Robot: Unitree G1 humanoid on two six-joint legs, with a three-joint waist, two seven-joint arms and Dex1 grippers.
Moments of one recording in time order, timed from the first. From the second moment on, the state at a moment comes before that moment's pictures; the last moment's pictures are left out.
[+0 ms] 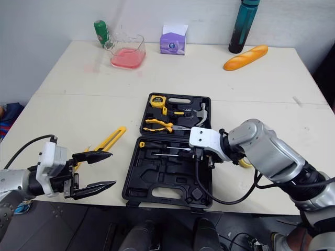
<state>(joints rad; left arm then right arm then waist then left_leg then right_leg) 0.16 0.84 0.38 -0.52 -0.70 0.47 -1.02 -0.77 -0.92 0.52 -0.43 0.17 0.99 1.11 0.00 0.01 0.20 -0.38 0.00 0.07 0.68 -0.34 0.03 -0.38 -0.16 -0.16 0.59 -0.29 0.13</state>
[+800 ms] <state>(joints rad) 0.15 0.83 0.38 -0.54 -0.71 0.47 -1.00 -0.74 -0.97 0.42 -0.41 0.23 0.97 1.15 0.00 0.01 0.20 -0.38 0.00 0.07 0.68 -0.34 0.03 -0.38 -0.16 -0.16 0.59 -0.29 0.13</state>
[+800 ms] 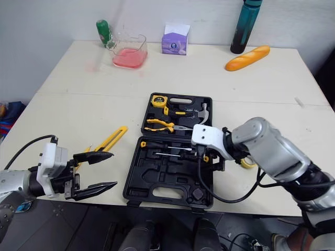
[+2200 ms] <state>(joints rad) 0.15 0.83 0.38 -0.58 -0.72 0.49 -0.95 -0.44 -0.56 0.17 0.05 0.35 0.20 1.25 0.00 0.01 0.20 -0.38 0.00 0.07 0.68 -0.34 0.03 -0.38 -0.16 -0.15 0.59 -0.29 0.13</state>
